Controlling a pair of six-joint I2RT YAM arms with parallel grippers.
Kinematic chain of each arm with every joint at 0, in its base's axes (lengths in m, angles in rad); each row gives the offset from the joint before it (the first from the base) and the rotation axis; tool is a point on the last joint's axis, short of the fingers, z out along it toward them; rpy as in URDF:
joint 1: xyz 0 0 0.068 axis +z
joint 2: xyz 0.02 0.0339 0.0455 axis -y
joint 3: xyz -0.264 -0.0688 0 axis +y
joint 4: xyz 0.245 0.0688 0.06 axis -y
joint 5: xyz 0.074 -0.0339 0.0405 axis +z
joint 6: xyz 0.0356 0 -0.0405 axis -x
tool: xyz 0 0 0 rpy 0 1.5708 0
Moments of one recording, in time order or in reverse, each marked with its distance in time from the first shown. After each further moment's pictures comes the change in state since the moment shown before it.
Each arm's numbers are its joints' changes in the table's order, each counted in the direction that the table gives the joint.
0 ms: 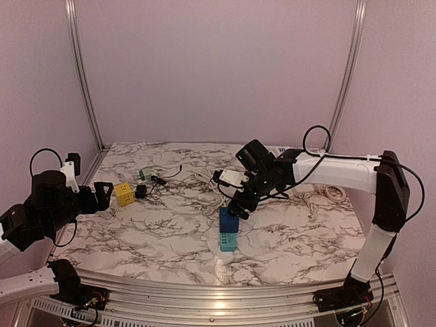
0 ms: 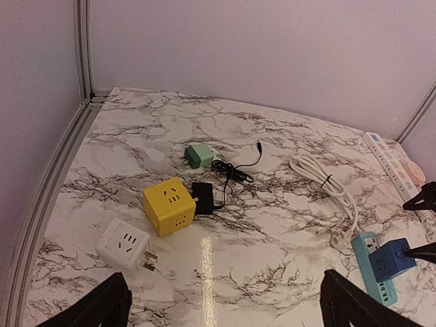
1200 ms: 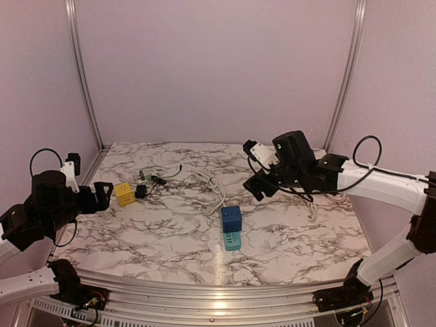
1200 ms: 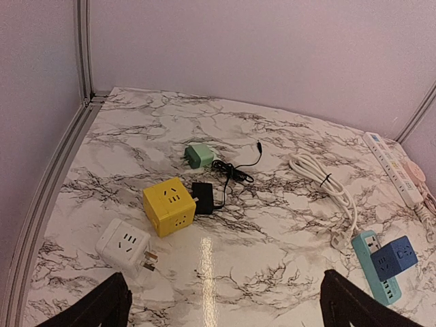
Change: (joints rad) left arm 0.000 0.000 0.000 0.000 0.000 0.000; right arm -0.027 0.368 0.227 0.255 -0.189 -0.184
